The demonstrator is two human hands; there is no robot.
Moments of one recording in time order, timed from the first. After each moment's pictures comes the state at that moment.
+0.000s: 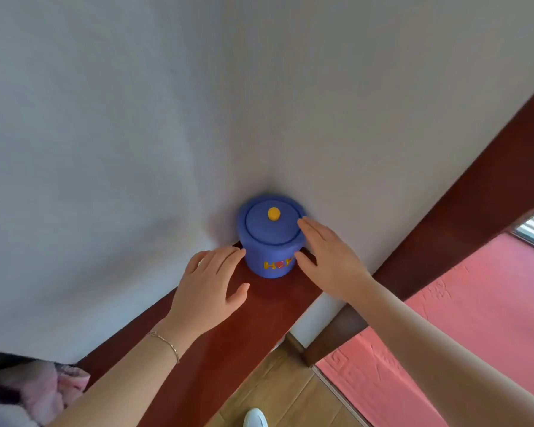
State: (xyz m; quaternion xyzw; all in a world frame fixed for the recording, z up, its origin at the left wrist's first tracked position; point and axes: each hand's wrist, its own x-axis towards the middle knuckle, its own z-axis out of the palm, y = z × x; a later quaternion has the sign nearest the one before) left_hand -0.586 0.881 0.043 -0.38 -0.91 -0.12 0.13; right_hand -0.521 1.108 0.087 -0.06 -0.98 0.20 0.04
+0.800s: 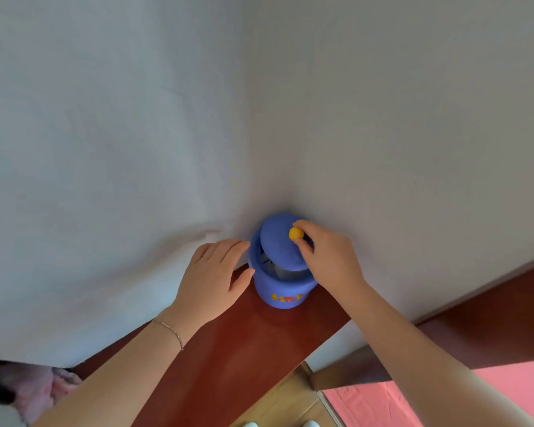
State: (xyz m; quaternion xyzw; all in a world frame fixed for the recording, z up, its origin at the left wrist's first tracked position) left_hand -0.636 0.908 0.058 -0.31 -0.94 -0.11 0.11; right_hand -0.610 1.122 0.085 -0.03 -0.95 0.28 0.13
